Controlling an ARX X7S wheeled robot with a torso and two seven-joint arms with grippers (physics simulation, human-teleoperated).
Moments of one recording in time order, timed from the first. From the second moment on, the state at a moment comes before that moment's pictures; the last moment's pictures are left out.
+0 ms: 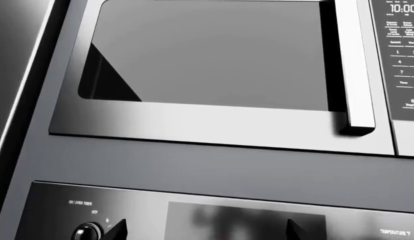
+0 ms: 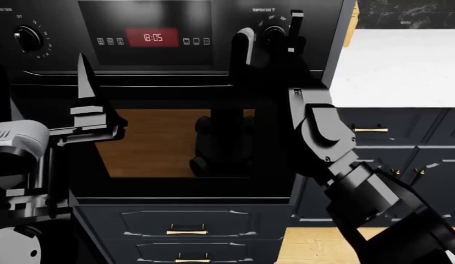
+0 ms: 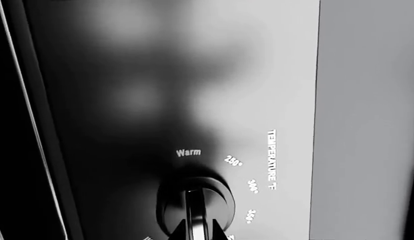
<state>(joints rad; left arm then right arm) -0.35 -0.41 0.06 0.76 -0.42 -0.36 -0.45 1.26 0.16 -0.89 0.55 -0.74 0.54 -0.23</state>
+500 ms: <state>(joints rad) -0.35 -0.42 0.05 0.76 -0.43 -0.36 -0.46 1.24 0.13 -0.81 0.55 -0.65 0.57 -0.15</state>
